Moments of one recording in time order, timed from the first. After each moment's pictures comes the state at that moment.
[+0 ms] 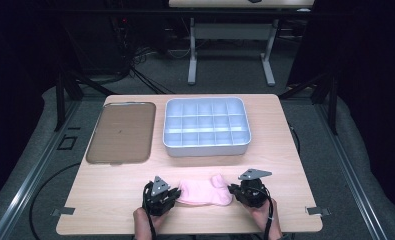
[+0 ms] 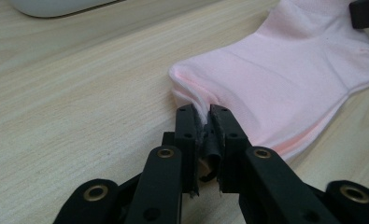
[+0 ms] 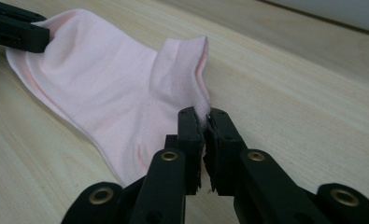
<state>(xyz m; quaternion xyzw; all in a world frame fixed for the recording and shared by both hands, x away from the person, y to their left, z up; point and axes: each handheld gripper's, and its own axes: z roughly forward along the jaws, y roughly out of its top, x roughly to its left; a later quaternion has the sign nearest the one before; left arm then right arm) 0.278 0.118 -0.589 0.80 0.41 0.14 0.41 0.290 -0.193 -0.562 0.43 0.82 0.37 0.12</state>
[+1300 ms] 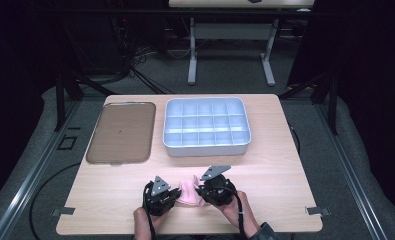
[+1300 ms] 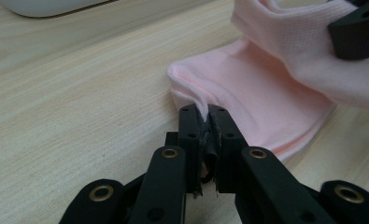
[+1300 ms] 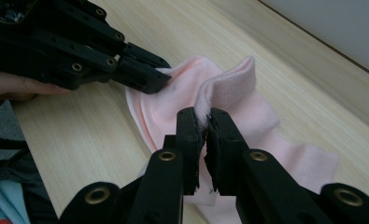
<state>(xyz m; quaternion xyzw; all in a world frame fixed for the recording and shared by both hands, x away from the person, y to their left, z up) 0.279 0.118 -0.589 0.80 0.40 0.13 0.42 0.294 -0.096 -0.532 0.32 0.88 0.35 0.08</state>
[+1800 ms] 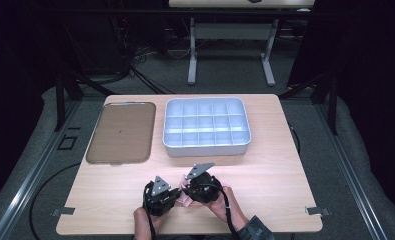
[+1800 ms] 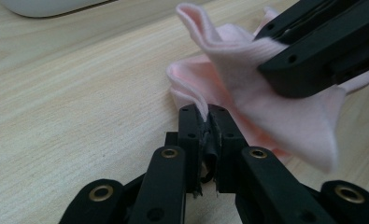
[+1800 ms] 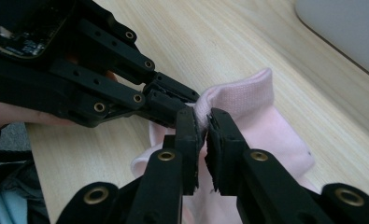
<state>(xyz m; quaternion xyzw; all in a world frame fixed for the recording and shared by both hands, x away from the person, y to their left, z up) 0.279 0.118 -0.589 0.80 0.40 0.13 0.42 0.307 -0.063 -0.539 0.28 0.89 0.35 0.06</state>
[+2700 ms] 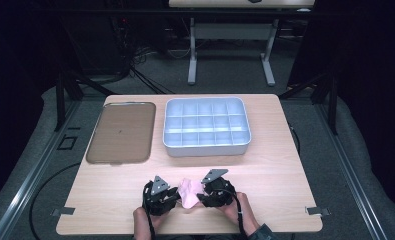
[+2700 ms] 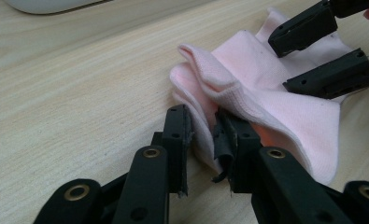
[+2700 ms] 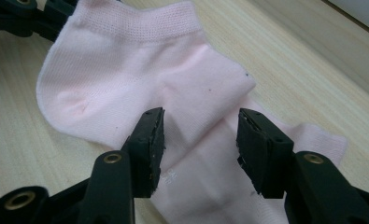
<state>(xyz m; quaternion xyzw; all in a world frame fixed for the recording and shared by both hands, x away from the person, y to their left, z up) 0.280 0.120 -0.589 0.80 0.41 0.13 0.42 0.304 -0.105 -0.569 0.32 0.89 0.31 0.11</state>
